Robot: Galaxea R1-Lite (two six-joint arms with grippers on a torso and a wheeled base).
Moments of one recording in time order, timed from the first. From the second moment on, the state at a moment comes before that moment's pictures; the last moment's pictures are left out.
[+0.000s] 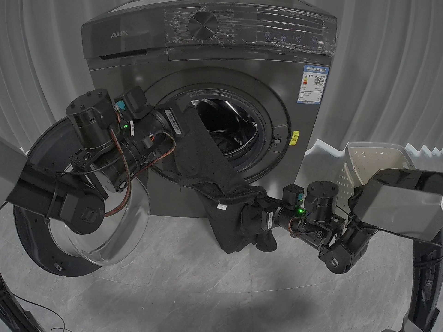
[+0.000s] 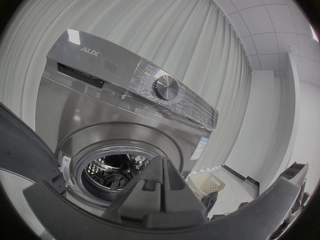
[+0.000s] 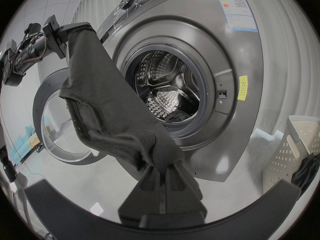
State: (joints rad) left arm -0.49 1.85 -0.99 -1.11 -0.01 -0.27; right arm 0.54 2.30 -0.82 -1.33 0.02 0.07
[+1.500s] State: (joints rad) left arm -0.54 1.88 -1.03 -1.11 0.01 -0.27; right arm 0.72 2.52 -1.02 -1.29 0.04 0.06
